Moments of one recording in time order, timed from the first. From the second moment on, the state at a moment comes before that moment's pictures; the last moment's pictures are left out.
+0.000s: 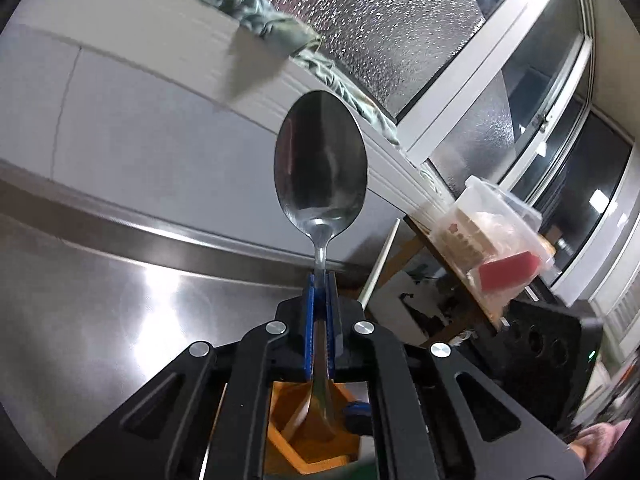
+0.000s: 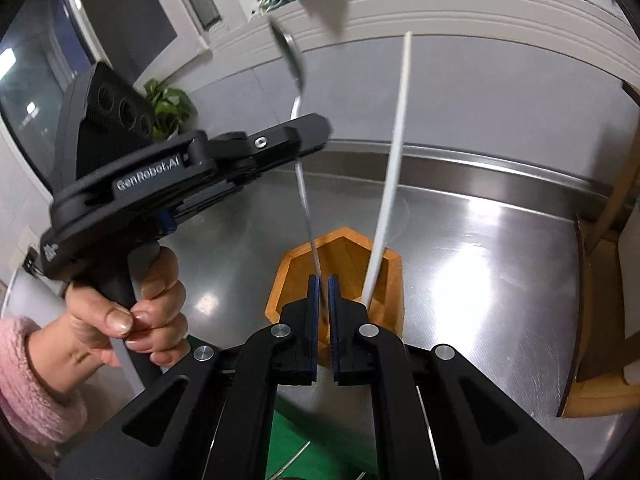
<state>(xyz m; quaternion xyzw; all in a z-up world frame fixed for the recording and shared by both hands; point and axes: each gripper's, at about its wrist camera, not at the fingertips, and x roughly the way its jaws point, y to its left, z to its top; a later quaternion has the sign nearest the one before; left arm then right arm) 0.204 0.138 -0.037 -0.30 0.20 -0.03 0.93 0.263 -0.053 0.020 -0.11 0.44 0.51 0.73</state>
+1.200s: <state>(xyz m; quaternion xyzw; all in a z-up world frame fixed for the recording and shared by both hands) 0.122 0.091 -0.008 -0.19 0.32 0.00 0.93 0.247 -0.131 0.073 -0.08 0.42 0.44 0.79</state>
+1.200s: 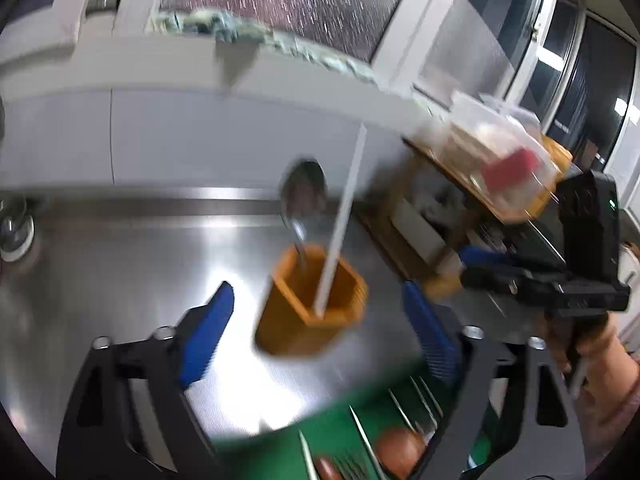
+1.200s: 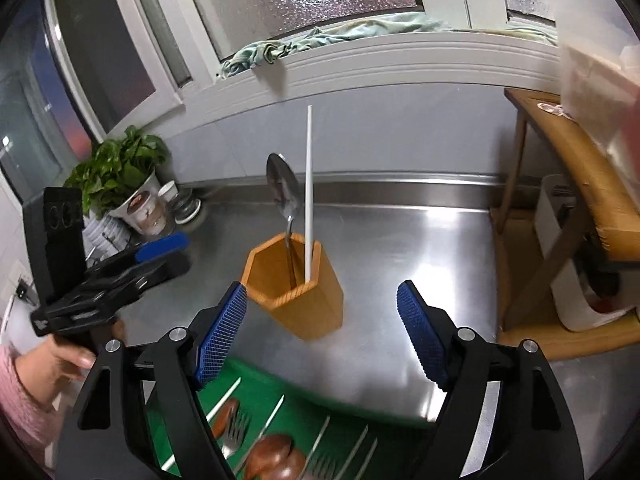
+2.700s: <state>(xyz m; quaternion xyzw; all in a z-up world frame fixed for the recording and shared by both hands) 0.095 -0.018 -0.130 -0.05 0.72 0.06 0.69 0.161 -0.157 -0.058 -0.26 0.73 0.21 0.60</state>
